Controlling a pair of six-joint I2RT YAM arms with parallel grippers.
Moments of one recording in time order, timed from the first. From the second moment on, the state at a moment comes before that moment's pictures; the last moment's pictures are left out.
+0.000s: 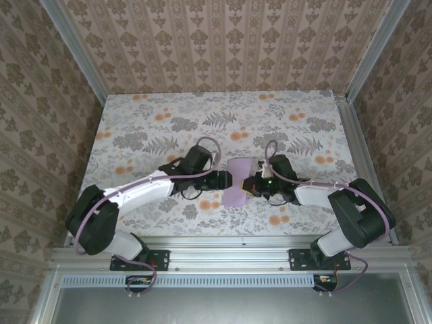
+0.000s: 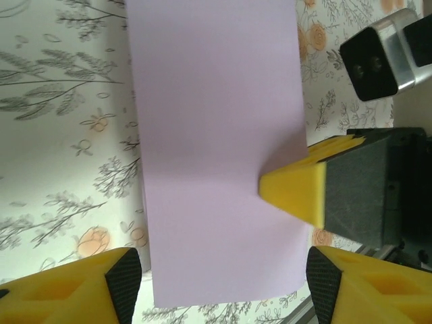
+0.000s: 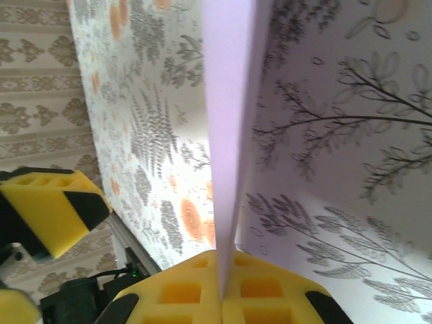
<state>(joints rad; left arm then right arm) -0.79 1.43 0.85 -0.28 0.32 -0.72 0.44 1.50 0.52 0.27 -0.63 0.98</state>
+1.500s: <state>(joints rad) -0.73 1.20 0.63 -0.01 0.40 -1.00 0.44 1.46 0.56 0.55 -0.66 1.21</state>
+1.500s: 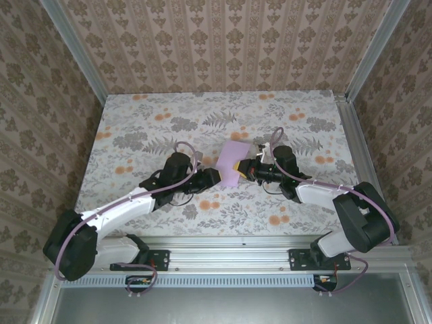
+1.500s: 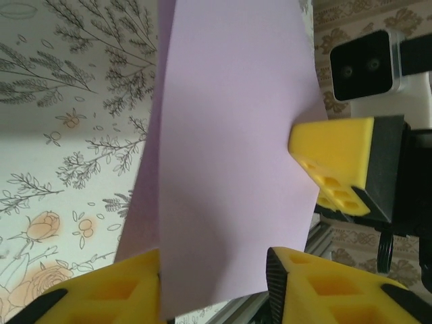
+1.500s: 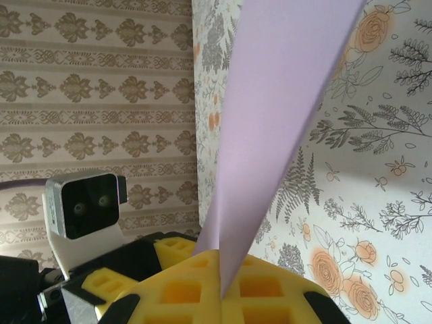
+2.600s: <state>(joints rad) -0.79 1.28 0.68 -0.25 0.32 -0.87 0.42 1.56 0.68 0.21 -0.69 0.94</state>
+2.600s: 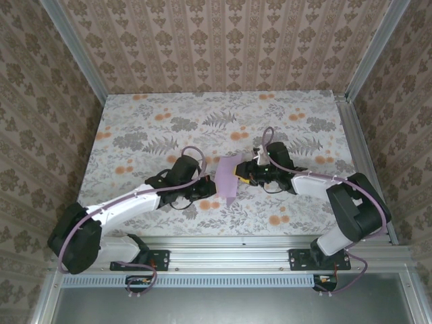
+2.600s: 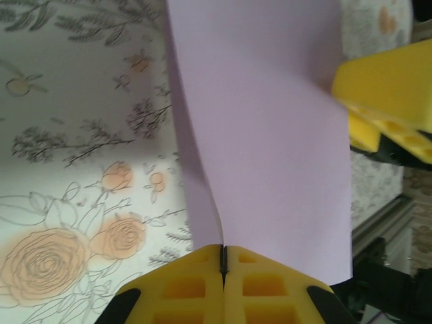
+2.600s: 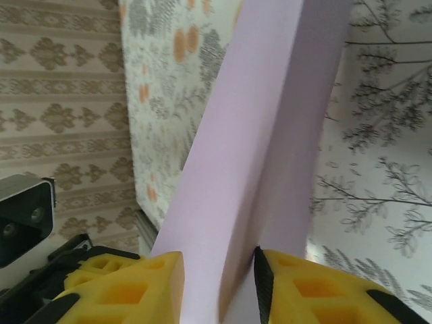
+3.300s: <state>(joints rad) -0.89 1.53 0.82 -0.26 0.29 -0.84 0.40 1.61 0.73 -0.11 -0.60 0.70</state>
